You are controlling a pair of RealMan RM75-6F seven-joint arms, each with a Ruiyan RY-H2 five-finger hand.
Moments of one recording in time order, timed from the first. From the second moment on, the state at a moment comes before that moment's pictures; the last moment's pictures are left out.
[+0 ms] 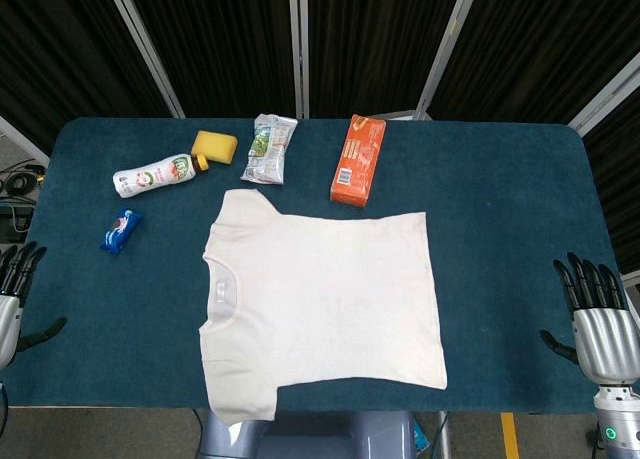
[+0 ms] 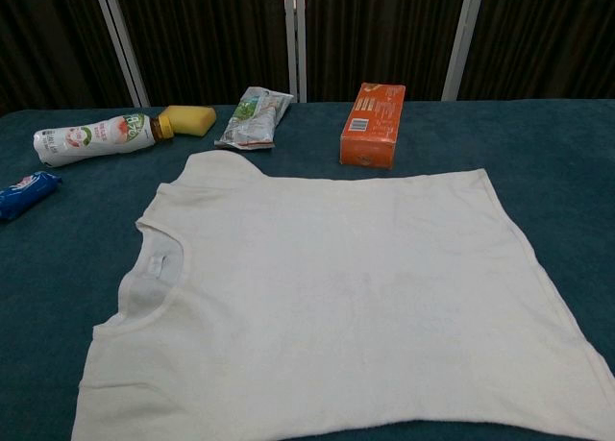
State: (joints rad) left arm -0.08 -1.14 -0.05 -1.56 1.54 1.55 0.03; right arm 0.06 -1.16 0.08 -1.56 -1.55 1.57 -0.15
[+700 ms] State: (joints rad) left arm -0.10 -1.15 -0.05 -1.58 1.50 1.50 0.10; right arm 0.17 -1.11 -0.11 -1.52 -1.78 1.31 0.04
